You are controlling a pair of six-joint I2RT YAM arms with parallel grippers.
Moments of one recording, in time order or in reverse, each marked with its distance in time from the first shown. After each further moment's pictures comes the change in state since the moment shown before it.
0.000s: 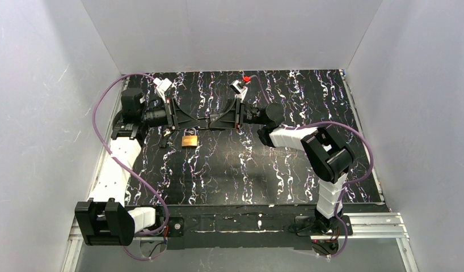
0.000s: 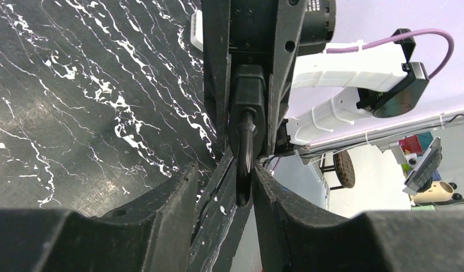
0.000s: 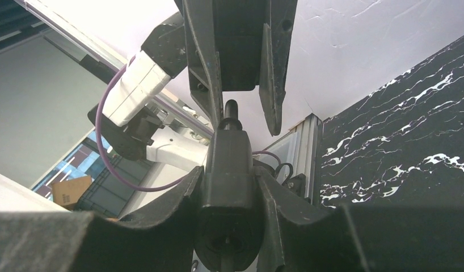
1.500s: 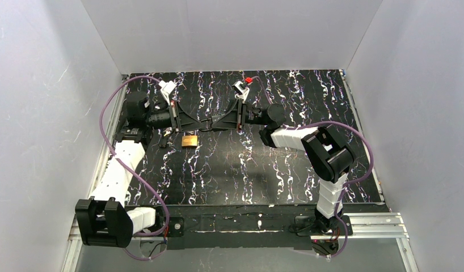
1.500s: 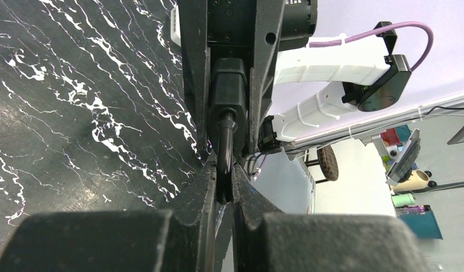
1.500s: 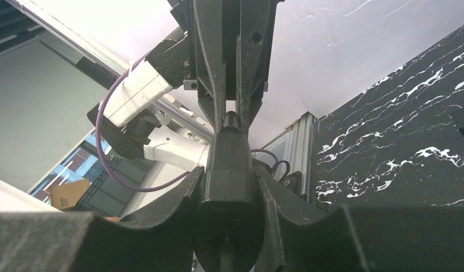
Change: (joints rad) left arm -0.041 -0.027 -0.106 0.216 0.032 -0.154; right arm -0.004 -0.003 -0.024 0.017 -0.008 0.005
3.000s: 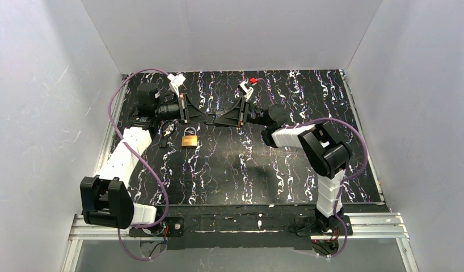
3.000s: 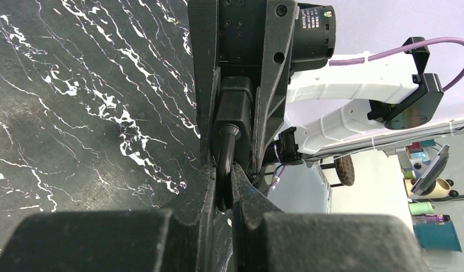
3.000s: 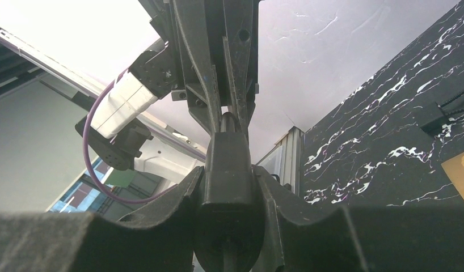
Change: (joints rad) left arm -0.087 0.168 0.109 -0.004 -0.098 0.053; right arm -0.034 0.056 -0.013 0.029 0.062 0.027
